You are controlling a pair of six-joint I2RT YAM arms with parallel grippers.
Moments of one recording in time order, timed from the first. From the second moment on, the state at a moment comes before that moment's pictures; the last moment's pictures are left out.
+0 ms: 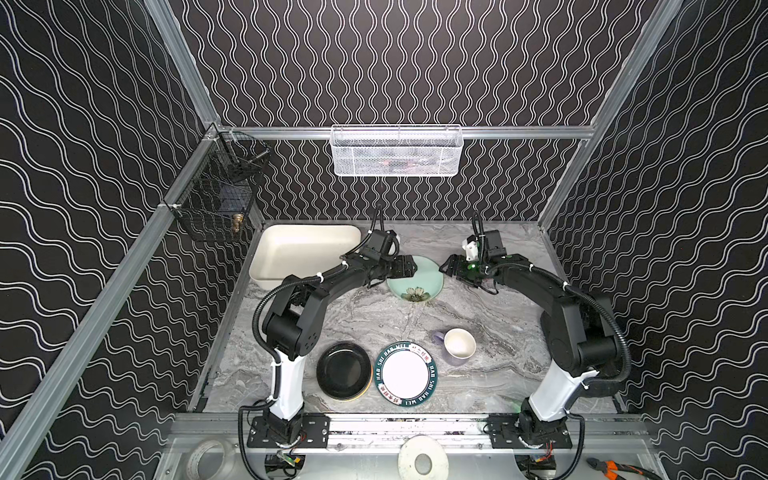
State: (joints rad) left arm -0.44 2.02 1.47 -0.25 0.26 -0.49; right arm 0.24 1.79 1.24 -0.39 -0.39 0.51
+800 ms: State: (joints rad) left arm -0.41 2.17 1.59 -0.40 0.10 -0.48; right arm 0.26 2.00 1.33 -0.45 -0.39 0.50
